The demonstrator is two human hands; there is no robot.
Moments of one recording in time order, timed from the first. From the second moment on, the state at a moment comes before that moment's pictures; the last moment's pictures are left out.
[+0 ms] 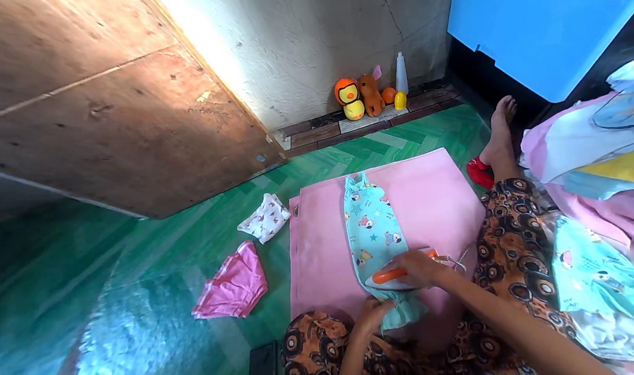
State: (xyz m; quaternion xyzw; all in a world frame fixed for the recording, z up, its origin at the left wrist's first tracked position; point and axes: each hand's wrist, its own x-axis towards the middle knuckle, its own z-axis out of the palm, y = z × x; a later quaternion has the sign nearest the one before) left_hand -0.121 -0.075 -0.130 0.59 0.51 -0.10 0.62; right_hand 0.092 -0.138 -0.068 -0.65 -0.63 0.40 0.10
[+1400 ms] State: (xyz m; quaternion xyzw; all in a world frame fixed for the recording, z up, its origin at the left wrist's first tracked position) left_hand -0.116 -0.064 -0.135 0.64 0.48 -0.11 0.59; right_hand 0.132 -0.054 -0.074 -0.74 -0.59 0.28 0.15
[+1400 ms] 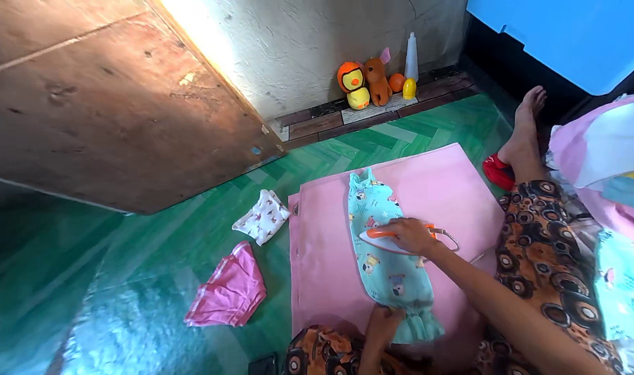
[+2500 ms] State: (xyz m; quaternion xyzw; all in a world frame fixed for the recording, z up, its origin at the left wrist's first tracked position) left_hand -0.109 -0.056 -0.111 0.77 0.53 -0.02 0.36; right_hand 0.205 0.053 -0.061 -0.77 -0.52 0.34 0.15
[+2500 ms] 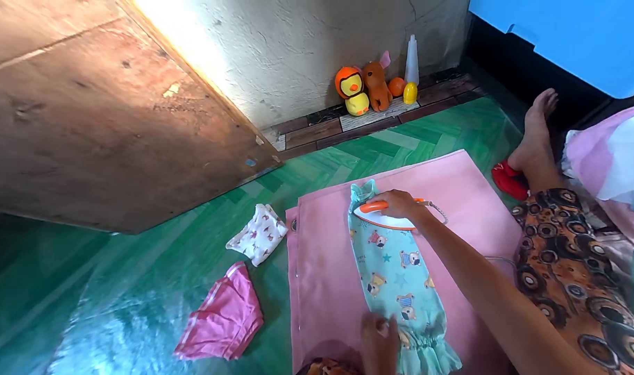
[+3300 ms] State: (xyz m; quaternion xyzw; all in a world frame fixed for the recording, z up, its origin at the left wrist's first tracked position) left_hand -0.028 -0.017 -0.145 0.82 0.46 0.05 0.33; right_hand 0.181 0.019 -0.058 -0.76 -0.52 0.35 0.15
